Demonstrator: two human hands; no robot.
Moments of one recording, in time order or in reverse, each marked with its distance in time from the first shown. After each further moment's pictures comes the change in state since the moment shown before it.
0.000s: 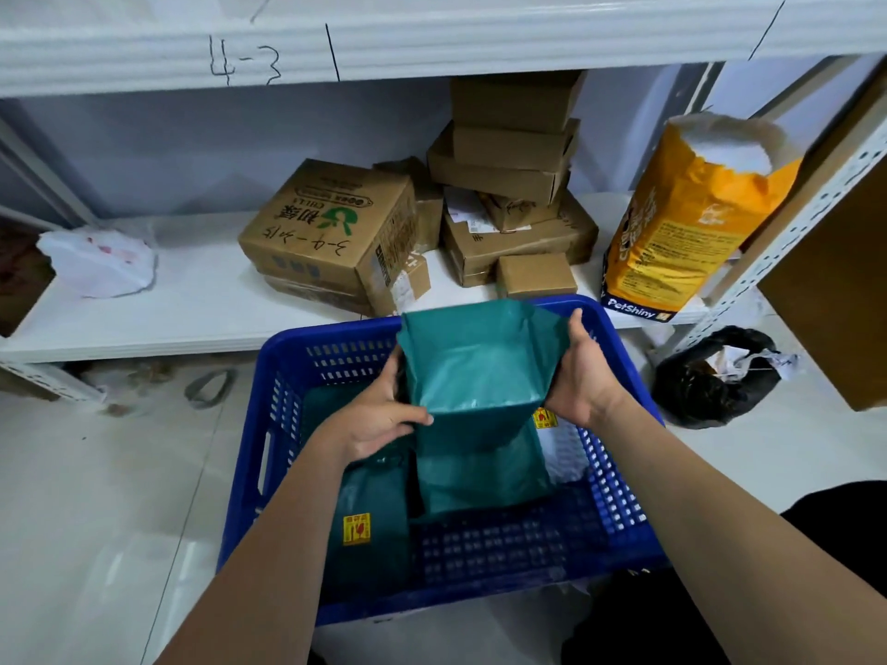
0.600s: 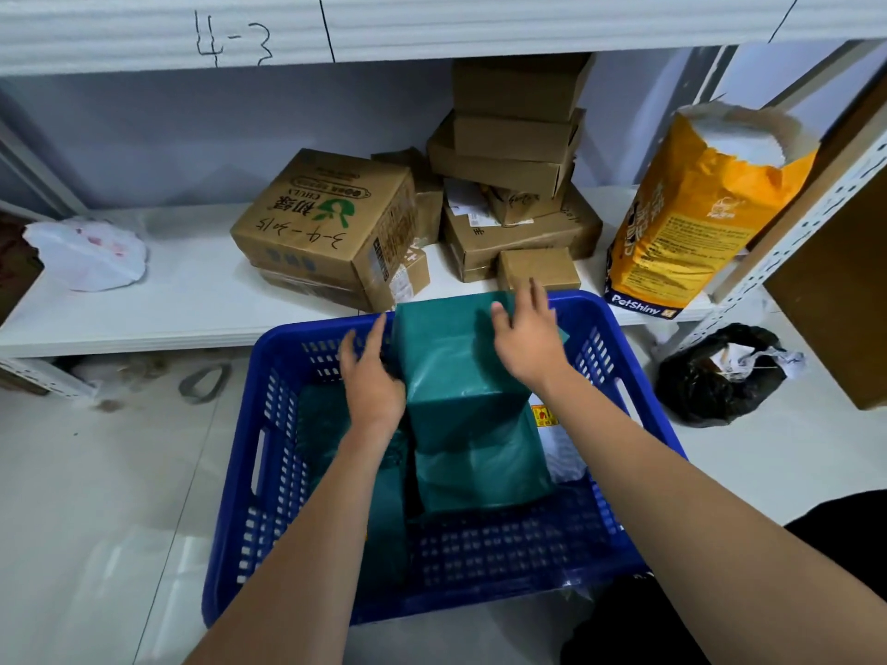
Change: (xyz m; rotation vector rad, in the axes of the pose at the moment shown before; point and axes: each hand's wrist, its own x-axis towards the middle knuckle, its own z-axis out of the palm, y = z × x) left_hand 0.033 -0.007 0.007 0.647 0.817 0.277; right_hand 0.049 0.011 0.037 -1.480 0.404 -0.608
